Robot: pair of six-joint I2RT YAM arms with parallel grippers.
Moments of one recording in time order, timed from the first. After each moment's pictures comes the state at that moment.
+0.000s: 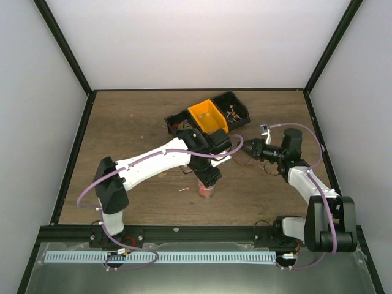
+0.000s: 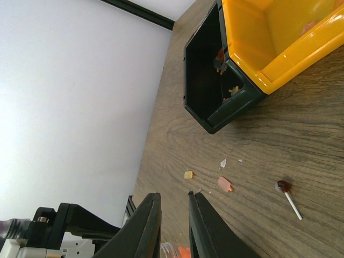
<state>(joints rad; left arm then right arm) -1.04 1.85 1.74 -1.28 0.05 -0.10 -0.02 1.22 0.55 0.20 -1.07 0.73</state>
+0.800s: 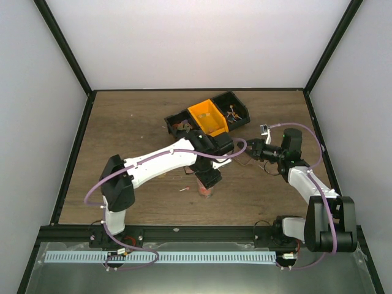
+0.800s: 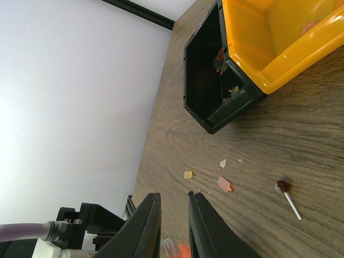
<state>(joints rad) -1.04 1.91 1.74 -1.29 0.02 -0.08 -0.02 1.22 0.55 0.20 -1.07 0.73</state>
